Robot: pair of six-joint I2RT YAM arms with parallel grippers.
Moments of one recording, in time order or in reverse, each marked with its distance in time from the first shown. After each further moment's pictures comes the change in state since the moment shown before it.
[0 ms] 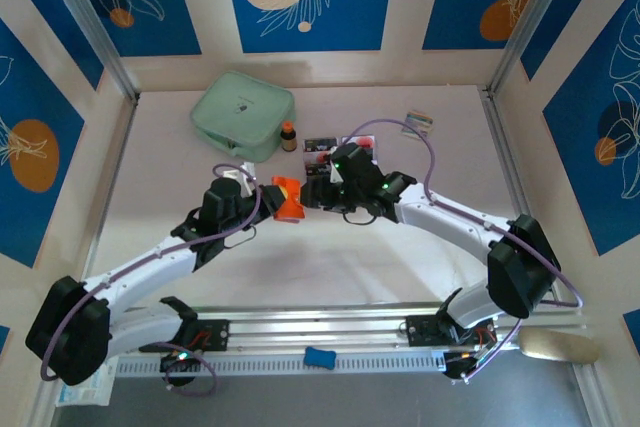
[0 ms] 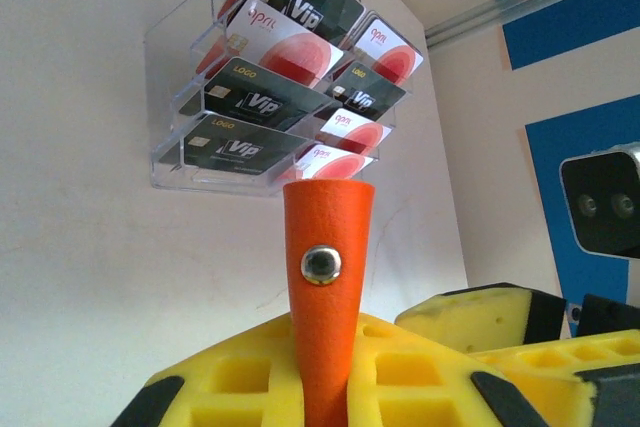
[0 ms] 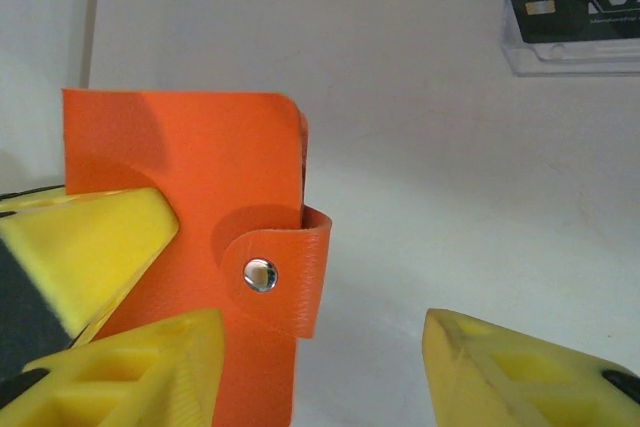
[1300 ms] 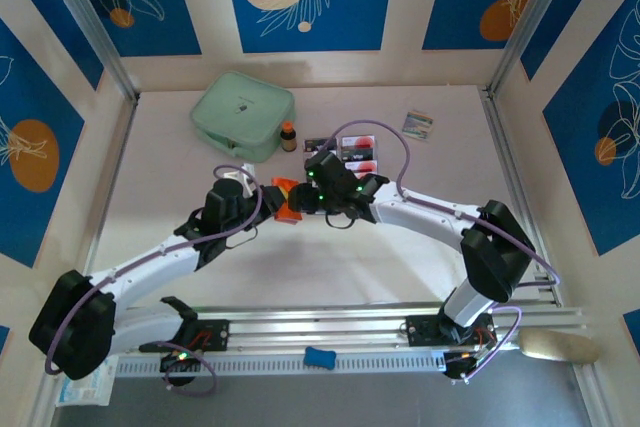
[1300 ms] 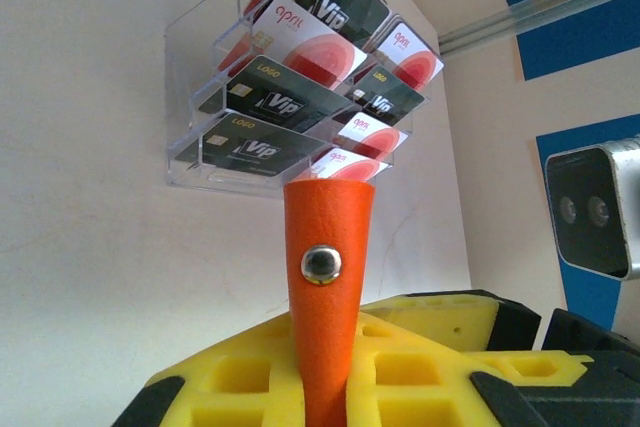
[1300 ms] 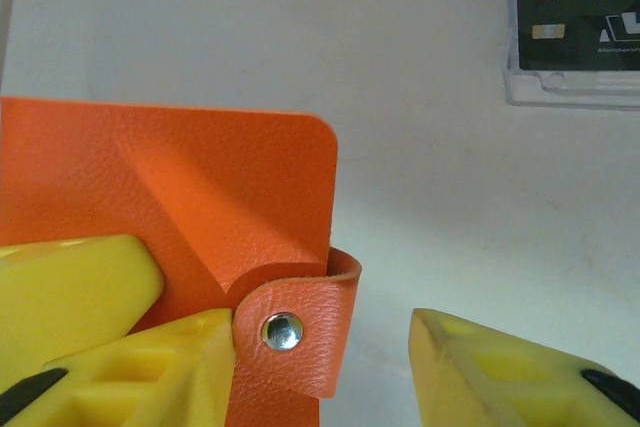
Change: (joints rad) left arm 0.000 0.033 -0.013 0.027 -0.015 -0.034; right arm 0.100 0.142 0.087 -0.006 0.202 -0.010
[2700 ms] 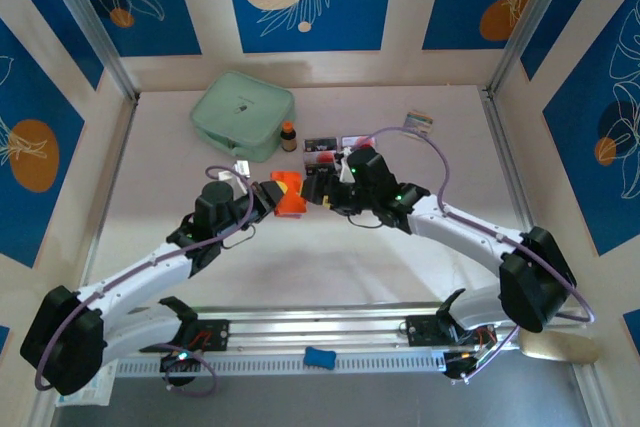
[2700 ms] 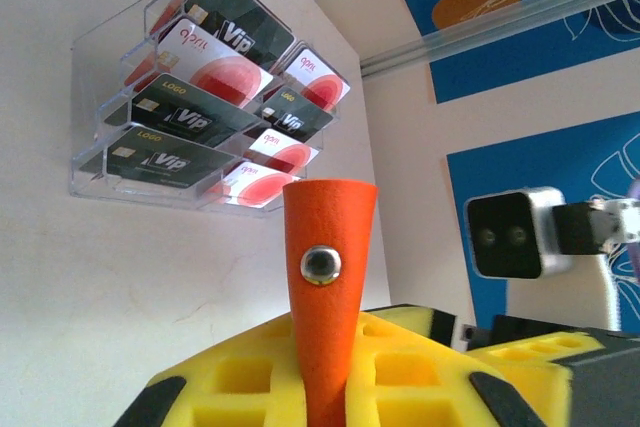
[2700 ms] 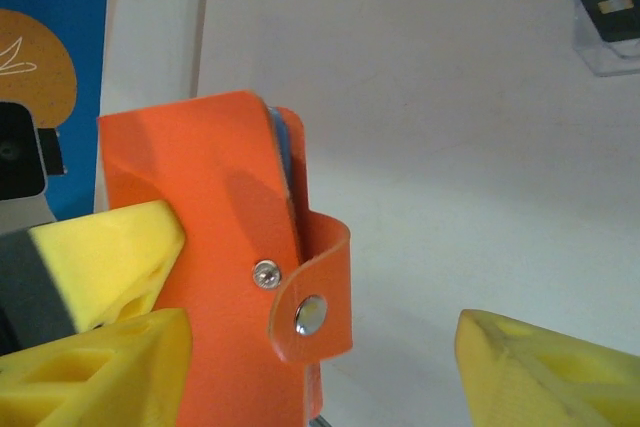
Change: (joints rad) left arm -0.004 -0.088 -0.026 0.090 0.029 -0.100; right arm -0.139 -0.235 -0.241 0.260 -0.319 0.177
